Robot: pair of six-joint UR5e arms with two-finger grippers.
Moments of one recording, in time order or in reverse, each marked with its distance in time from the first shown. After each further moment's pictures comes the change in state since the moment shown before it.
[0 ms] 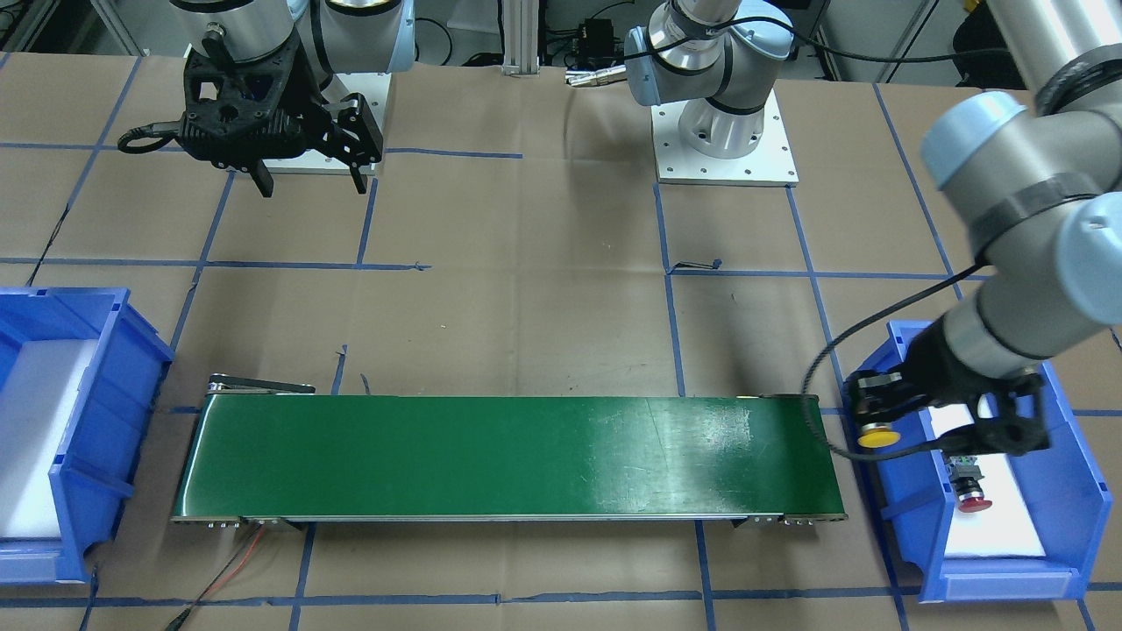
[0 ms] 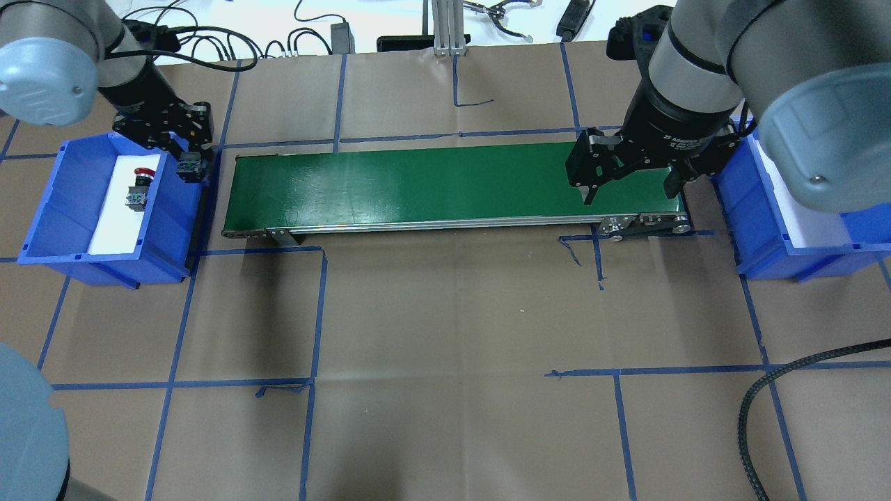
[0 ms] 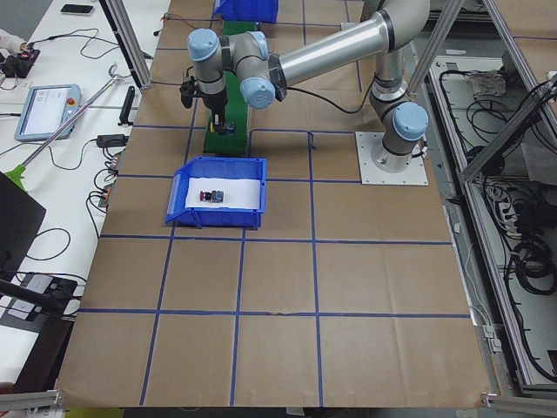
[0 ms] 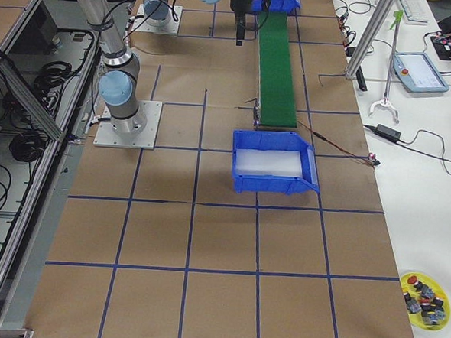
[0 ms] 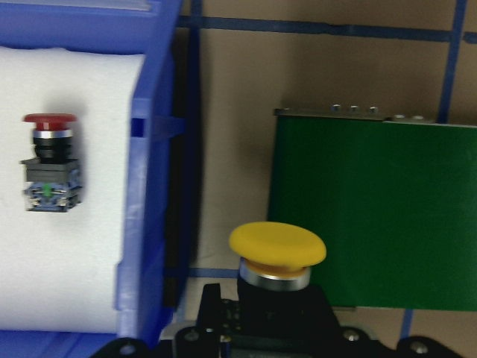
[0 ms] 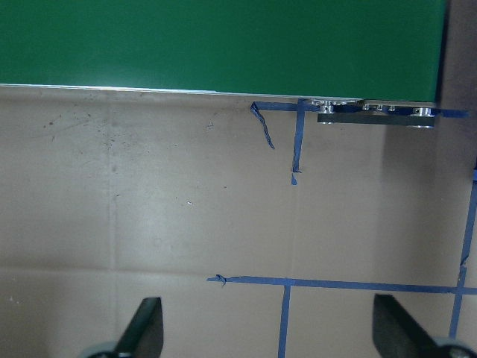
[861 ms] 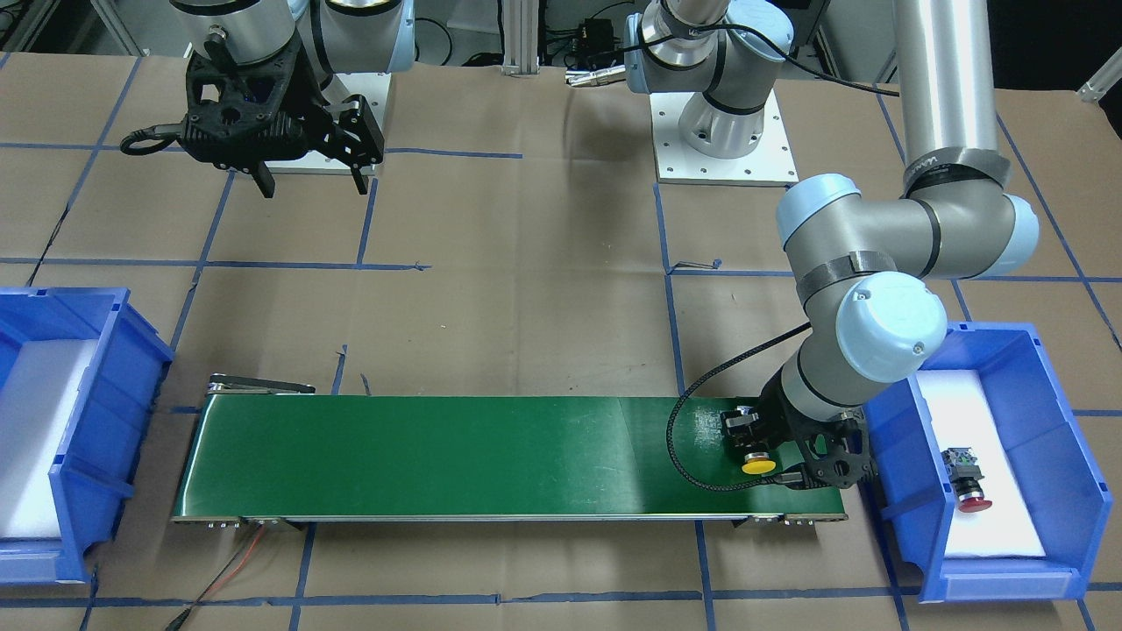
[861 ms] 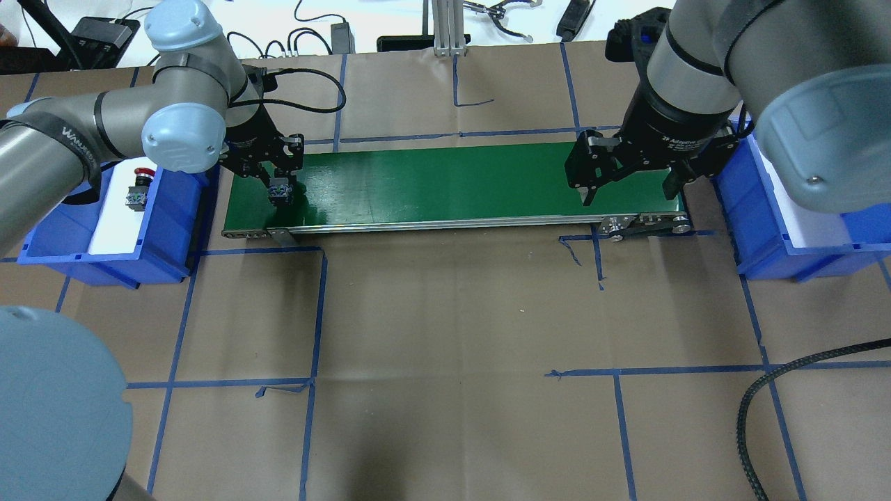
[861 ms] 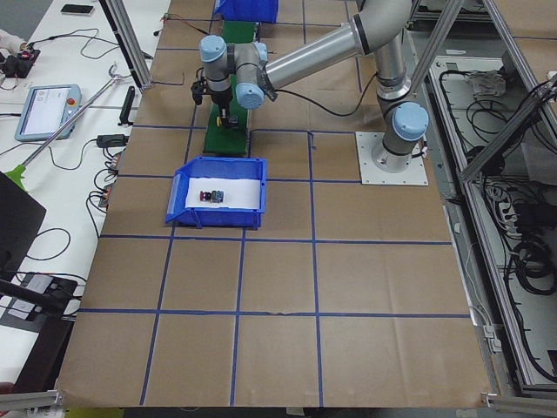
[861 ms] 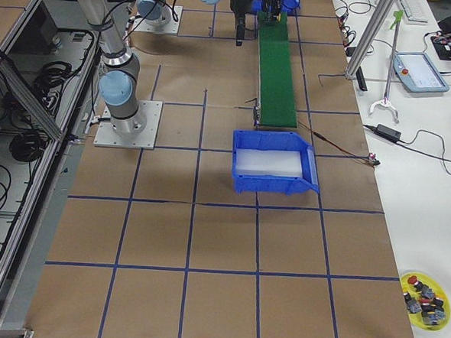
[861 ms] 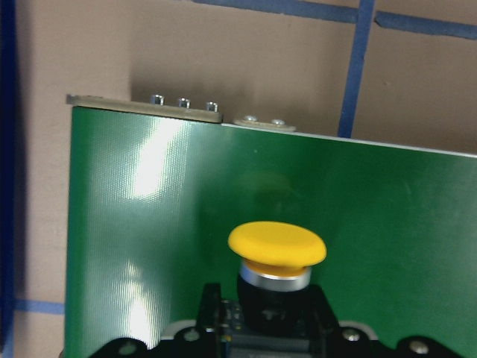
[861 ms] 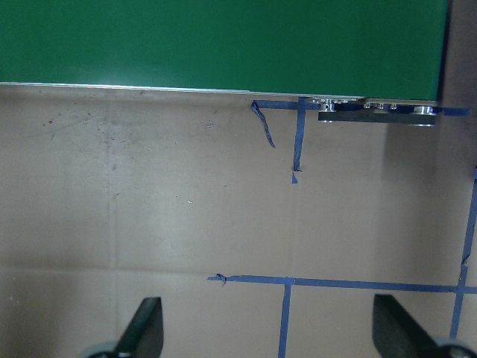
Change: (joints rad) left arm -0.125 -0.085 -0.141 0.235 0.007 -0.156; right arm 0.000 0.001 0.002 0.000 0.000 0.000
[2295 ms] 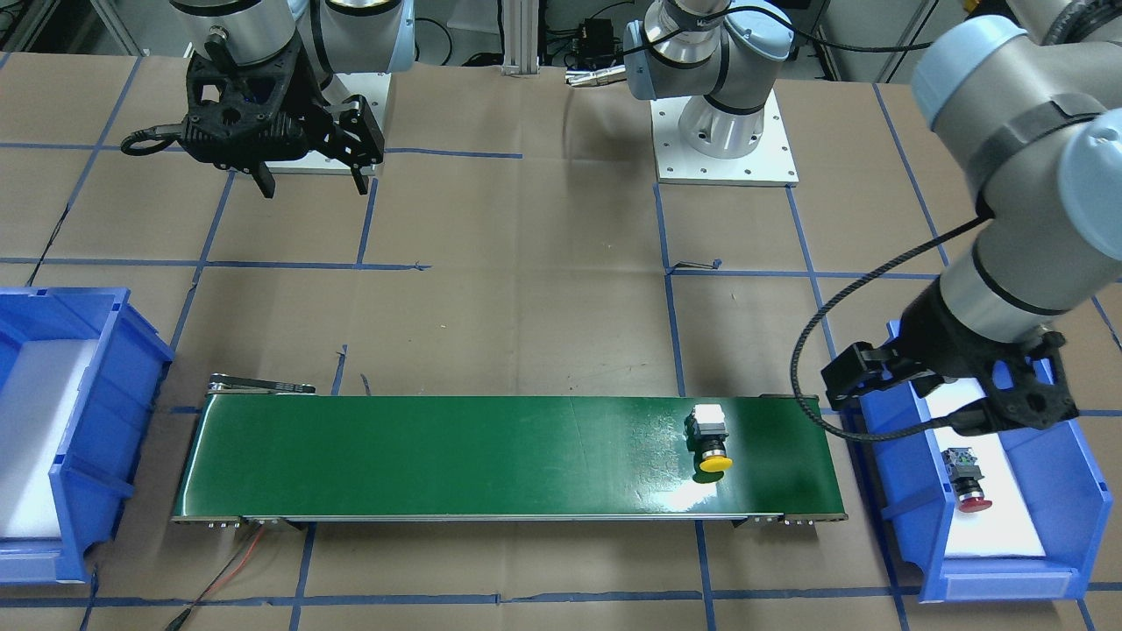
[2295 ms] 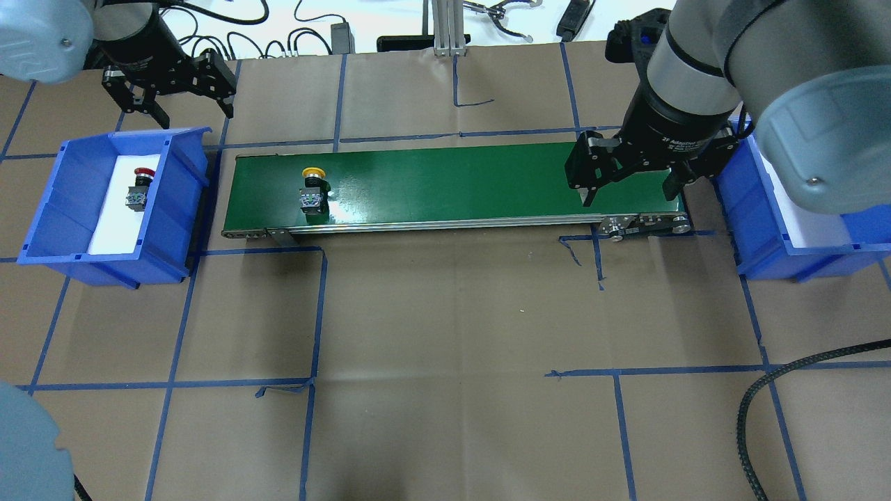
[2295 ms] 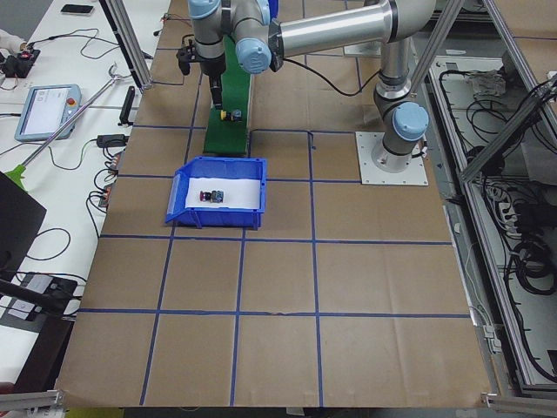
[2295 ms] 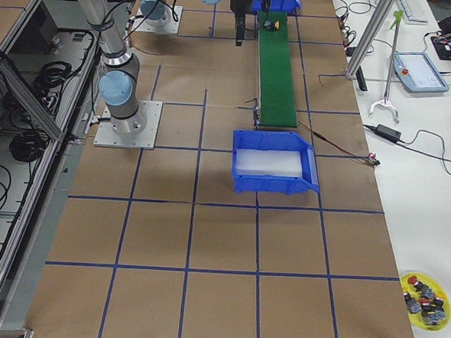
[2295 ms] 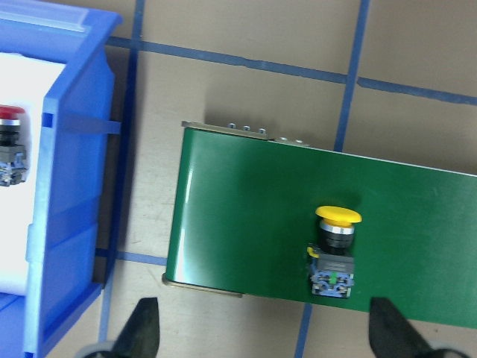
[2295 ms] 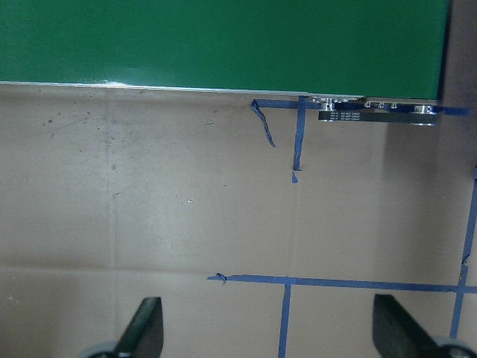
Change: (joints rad) left arm 0.123 0.120 0.261 -0.344 0.002 0.120; right arm 0.000 0.000 0.001 0.000 0.000 0.000
